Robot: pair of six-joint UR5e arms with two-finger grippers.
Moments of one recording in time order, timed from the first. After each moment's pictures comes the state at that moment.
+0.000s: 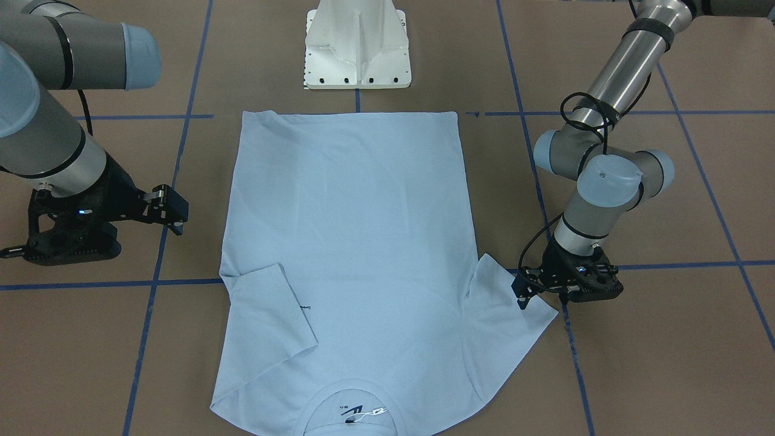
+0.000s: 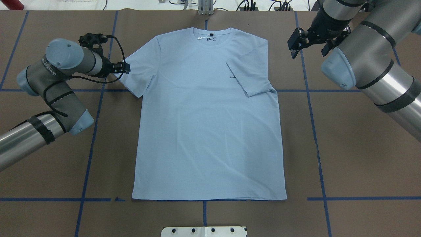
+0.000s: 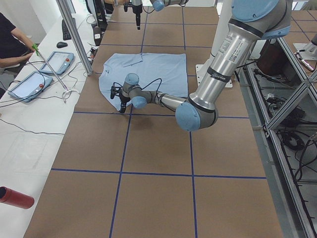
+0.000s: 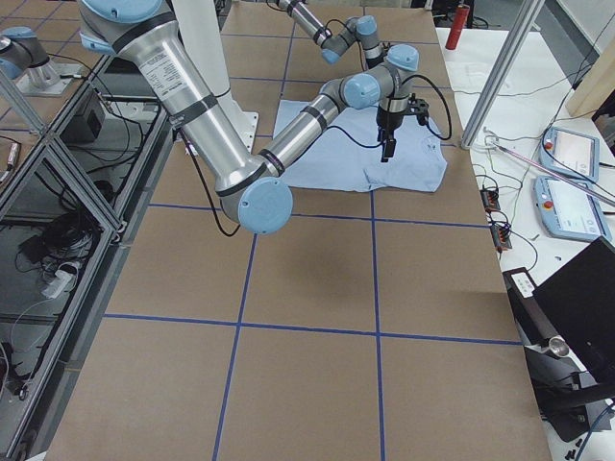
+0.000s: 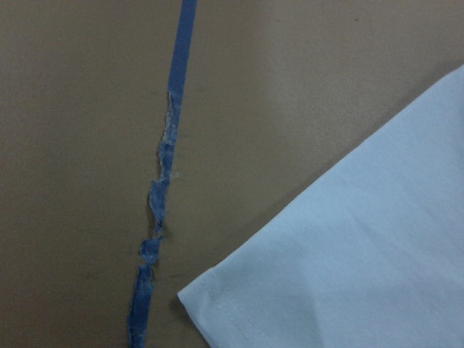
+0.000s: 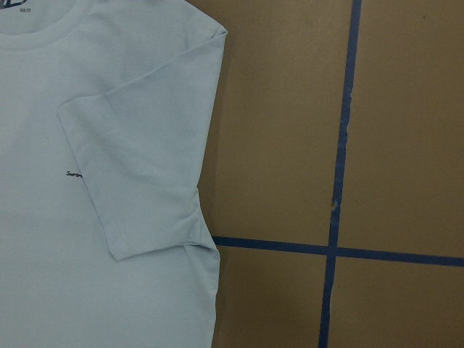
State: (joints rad) left arm -0.83 -2.11 -1.18 -2.33 -1.81 -1.14; right arm 1.02 -0.96 1.72 -1.84 2.20 0.64
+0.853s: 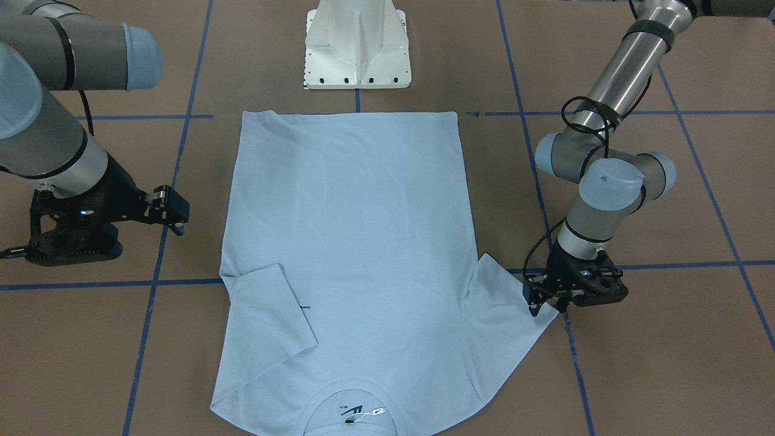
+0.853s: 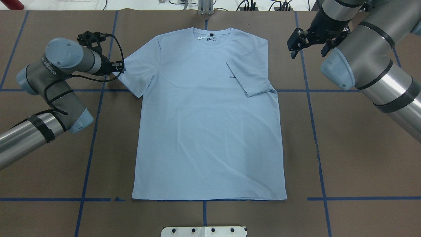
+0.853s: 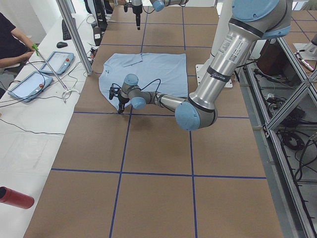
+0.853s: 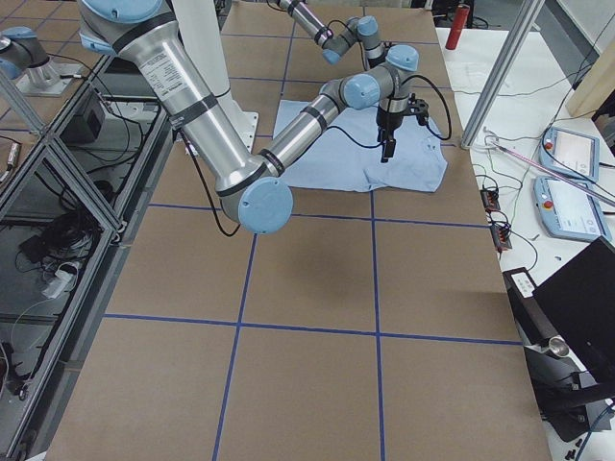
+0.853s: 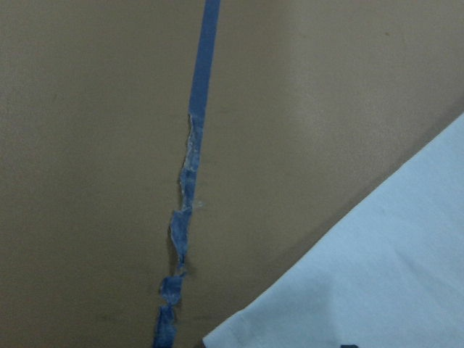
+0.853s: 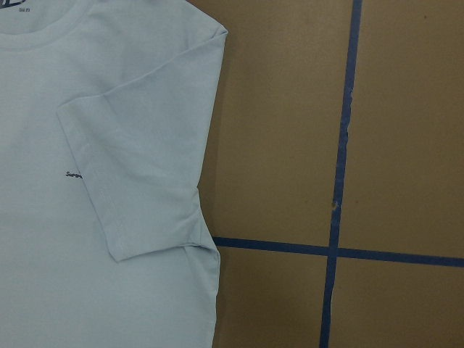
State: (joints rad) left arm -0.83 -2.11 -1.17 -2.33 -1.80 -1.14; right arm 1.02 -0.95 1.71 -1.84 2.20 0.65
